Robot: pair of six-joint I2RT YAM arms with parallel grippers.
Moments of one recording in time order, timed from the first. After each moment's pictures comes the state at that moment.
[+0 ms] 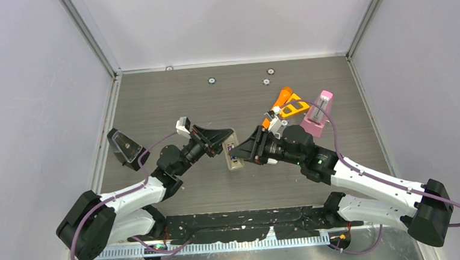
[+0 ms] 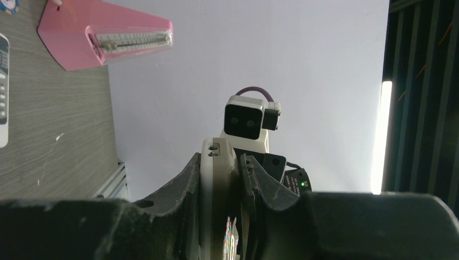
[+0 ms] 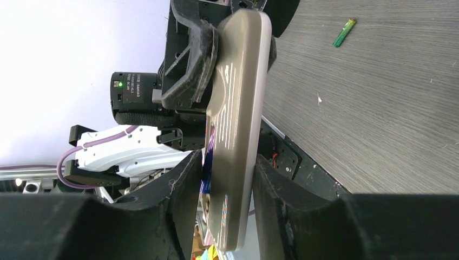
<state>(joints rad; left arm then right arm) -0.71 1.12 0.33 0.96 0.16 -1.67 0.90 0.96 0.67 0.08 -0.21 1.20</state>
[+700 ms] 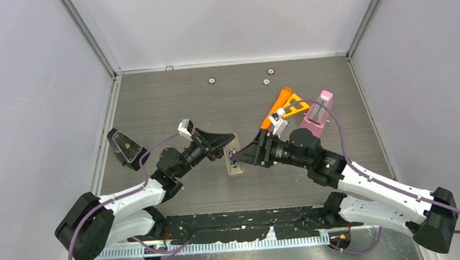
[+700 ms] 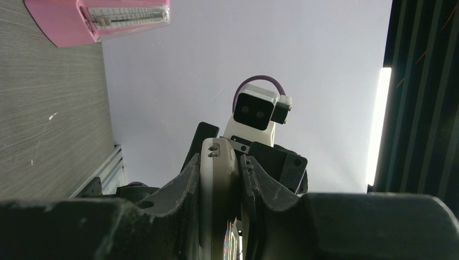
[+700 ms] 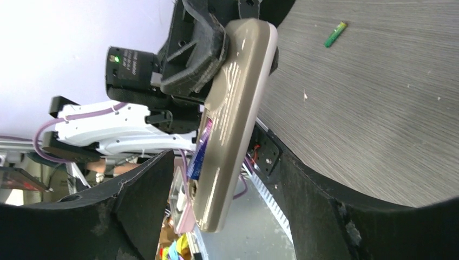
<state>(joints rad) -0.72 1.10 0.31 0.97 0.20 -1.69 0.90 0.87 0.64 0.06 -0.23 1.10</state>
